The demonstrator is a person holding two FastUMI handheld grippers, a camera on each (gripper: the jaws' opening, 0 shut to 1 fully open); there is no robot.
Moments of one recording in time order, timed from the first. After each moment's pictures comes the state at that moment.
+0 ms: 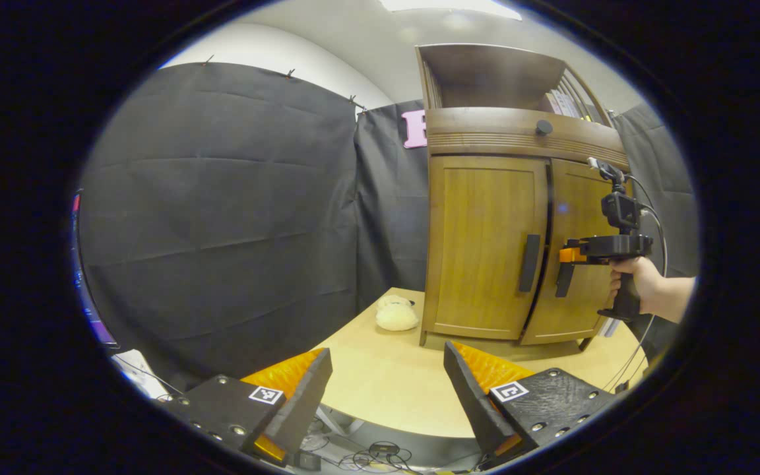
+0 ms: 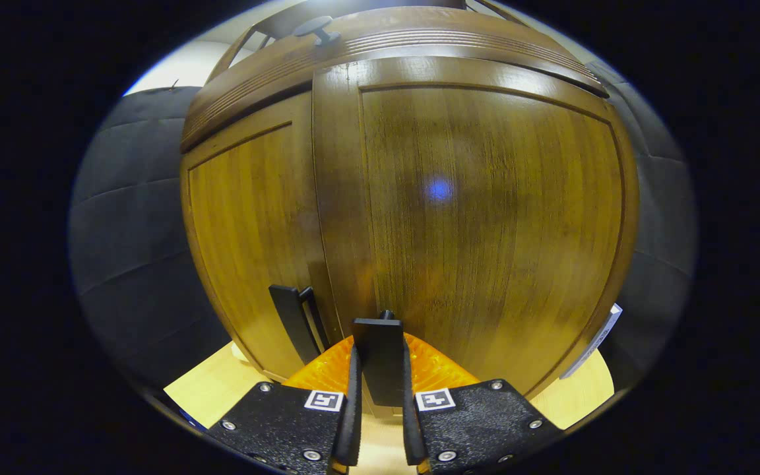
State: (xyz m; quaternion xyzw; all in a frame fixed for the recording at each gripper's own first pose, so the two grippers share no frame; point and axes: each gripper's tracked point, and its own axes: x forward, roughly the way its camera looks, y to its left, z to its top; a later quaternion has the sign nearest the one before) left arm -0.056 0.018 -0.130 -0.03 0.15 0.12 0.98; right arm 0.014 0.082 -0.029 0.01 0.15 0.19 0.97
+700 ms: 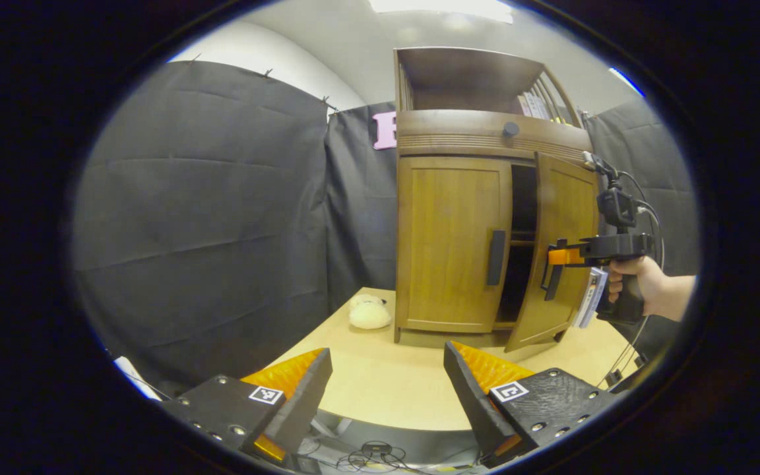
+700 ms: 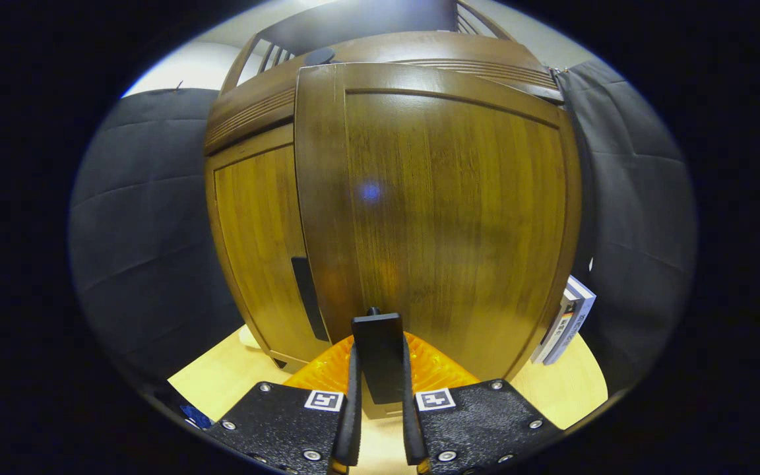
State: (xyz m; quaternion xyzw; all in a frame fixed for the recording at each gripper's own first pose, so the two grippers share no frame) left arm -0.040 0.015 -0.124 -0.03 0.14 0.04 0.99; right arm 0.015 0.081 -0.029 0.01 0.15 0.17 0.97
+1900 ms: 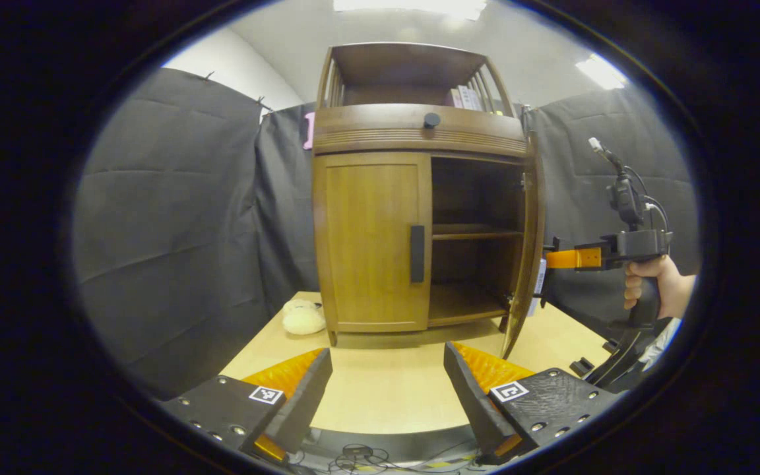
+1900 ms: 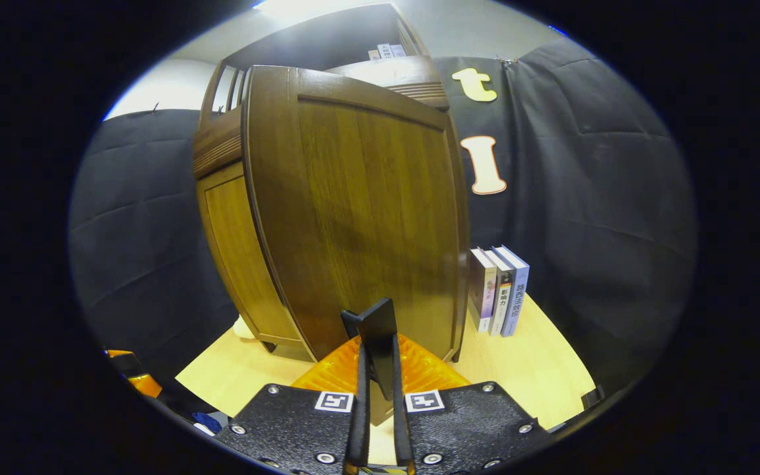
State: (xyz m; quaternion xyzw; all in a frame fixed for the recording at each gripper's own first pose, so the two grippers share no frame) left arm -0.028 -0.013 -0.120 0.00 0.13 -0.12 0.98; right arm 0.008 0.072 -0.013 0.03 0.15 0.15 0.98
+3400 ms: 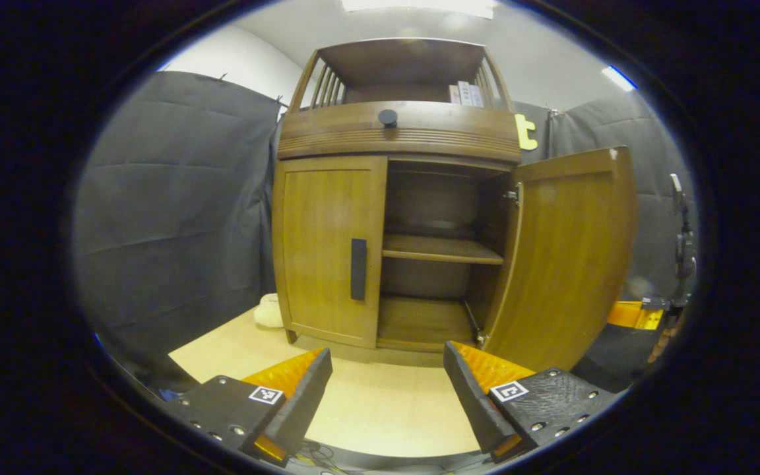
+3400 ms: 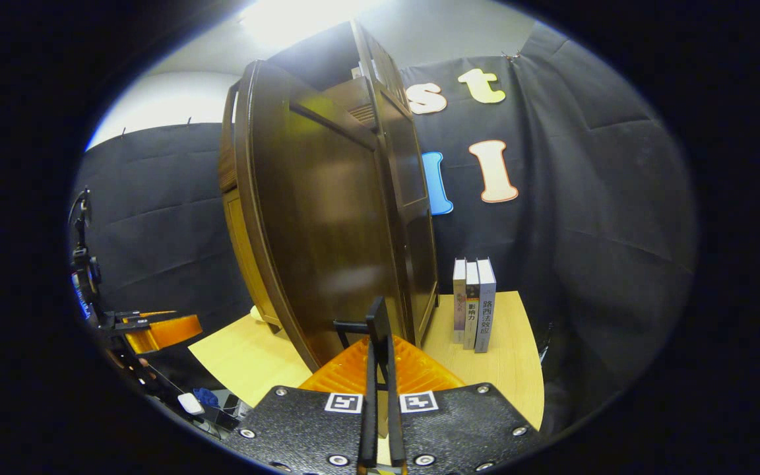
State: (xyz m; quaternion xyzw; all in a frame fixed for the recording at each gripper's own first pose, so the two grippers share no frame) left arm 0.030 -0.165 -0.089 -0.04 0.14 -0.02 0.99; right arm 0.031 -0.086 0.002 0.05 0.14 0.26 0.95
